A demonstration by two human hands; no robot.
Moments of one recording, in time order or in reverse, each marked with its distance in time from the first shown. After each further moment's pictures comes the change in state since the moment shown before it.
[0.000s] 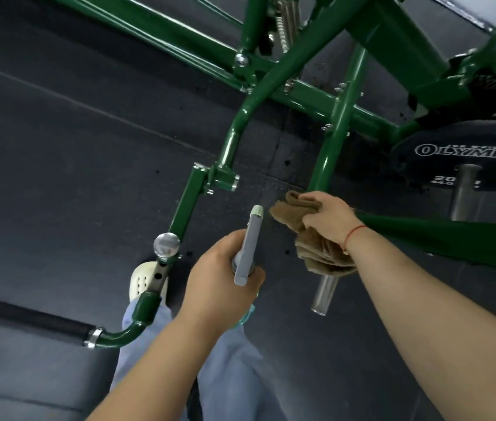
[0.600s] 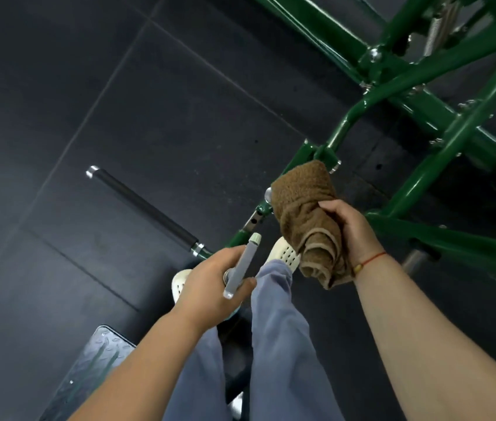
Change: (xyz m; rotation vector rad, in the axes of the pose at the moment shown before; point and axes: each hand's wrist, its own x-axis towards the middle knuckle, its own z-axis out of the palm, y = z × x) left_hand -0.139 -0.107 -0.078 0.073 0.158 -0.134; right_hand -0.119 -0.100 0.110 0.998 -0.464 0.132
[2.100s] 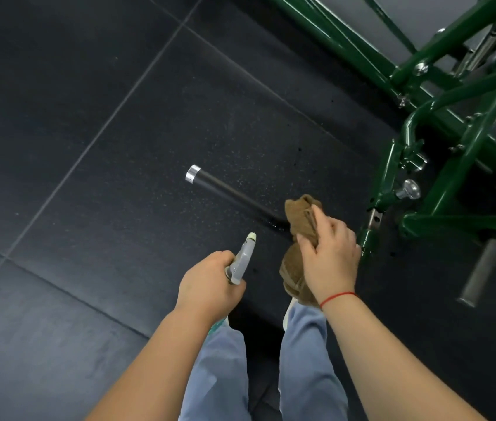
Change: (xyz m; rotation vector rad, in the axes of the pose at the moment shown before) left_hand 0.028 -0.261 -0.164 0.231 -0.064 -0.051; right_hand 0.069 0.219 0.250 -1.374 0.756 -0.650
